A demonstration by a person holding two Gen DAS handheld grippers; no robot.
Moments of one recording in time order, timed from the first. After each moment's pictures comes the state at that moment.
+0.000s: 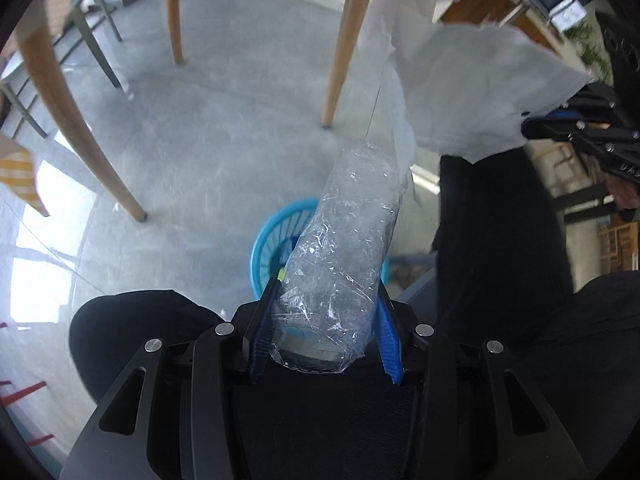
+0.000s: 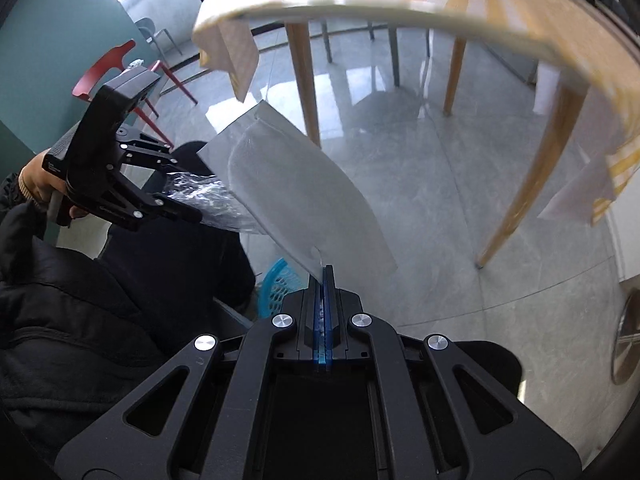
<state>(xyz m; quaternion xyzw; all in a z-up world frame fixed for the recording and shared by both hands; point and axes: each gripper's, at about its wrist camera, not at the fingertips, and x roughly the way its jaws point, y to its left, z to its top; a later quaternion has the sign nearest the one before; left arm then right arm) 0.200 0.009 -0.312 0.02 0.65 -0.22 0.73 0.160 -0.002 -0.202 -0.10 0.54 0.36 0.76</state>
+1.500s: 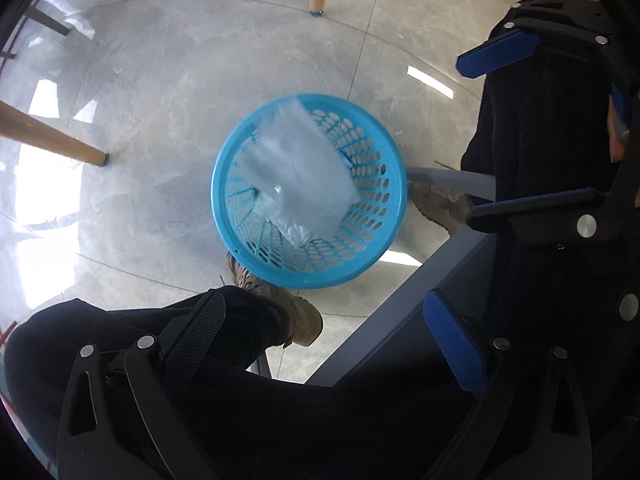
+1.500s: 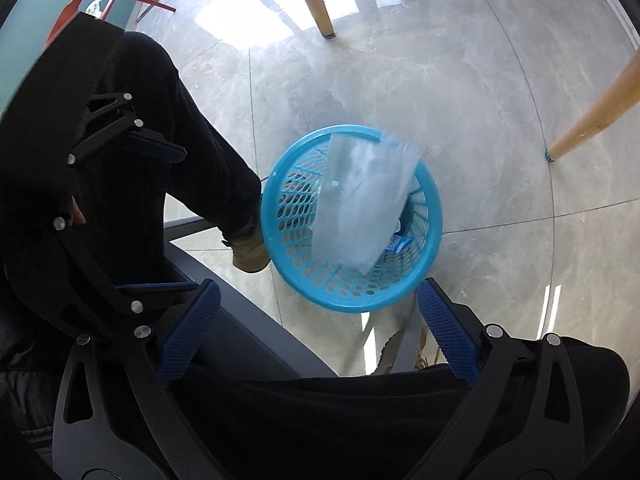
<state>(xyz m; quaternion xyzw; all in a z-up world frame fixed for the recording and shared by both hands) 0.211 -0.050 -0.432 0.07 0.76 -0.22 0.61 0.196 0.057 -0.370 -0.10 0.71 0.35 0.60</state>
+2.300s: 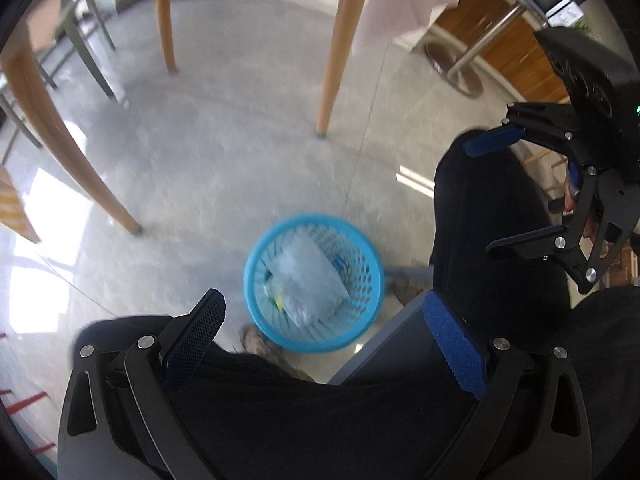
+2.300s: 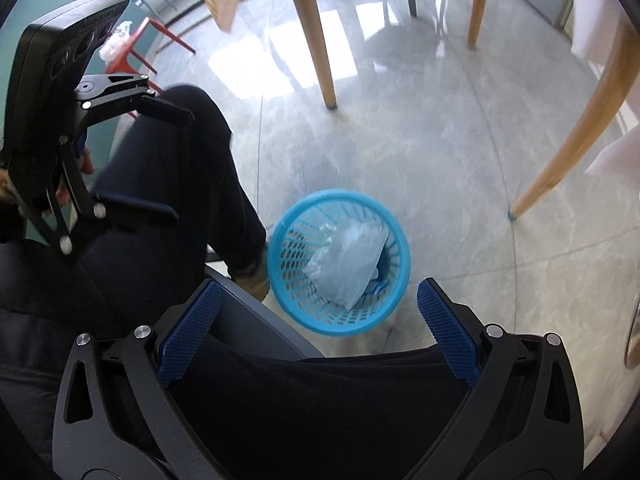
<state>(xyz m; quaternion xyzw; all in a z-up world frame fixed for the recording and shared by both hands) 0.214 -0.004 -0.295 0.01 0.62 -0.22 0.76 0.177 0.029 -0.244 -0.12 0.60 0.36 0.70</state>
